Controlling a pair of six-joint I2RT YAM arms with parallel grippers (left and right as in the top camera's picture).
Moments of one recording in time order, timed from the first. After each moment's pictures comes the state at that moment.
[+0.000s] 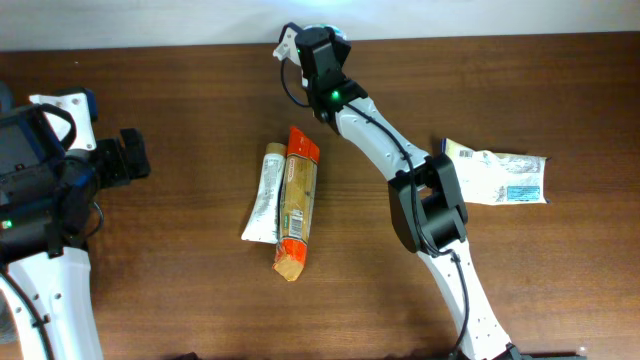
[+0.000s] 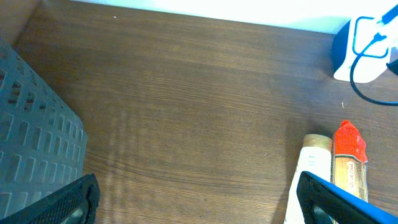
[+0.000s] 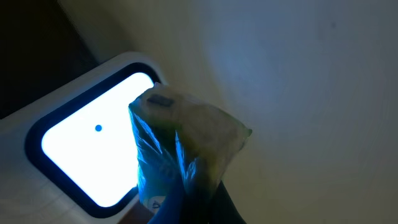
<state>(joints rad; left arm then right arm) 0.31 1.25 1.40 -0.89 0.14 0.09 0.47 2.61 2.26 -0.08 0.54 -0.97</state>
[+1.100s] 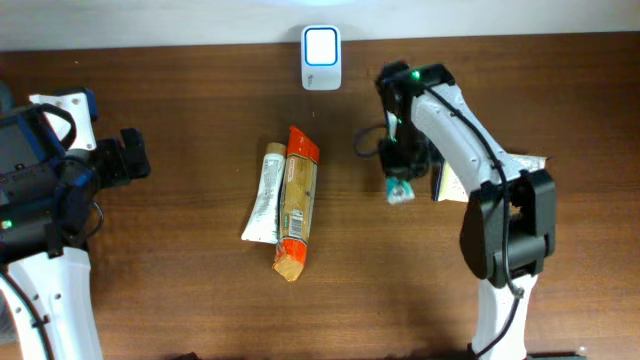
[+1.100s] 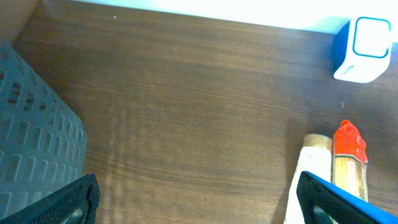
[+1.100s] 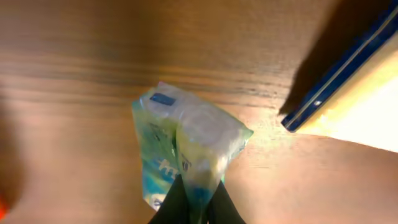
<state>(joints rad) 0.31 1.25 1.40 -0.89 0.14 0.09 0.27 2.15 1.80 -1.40 -0.01 0.24</state>
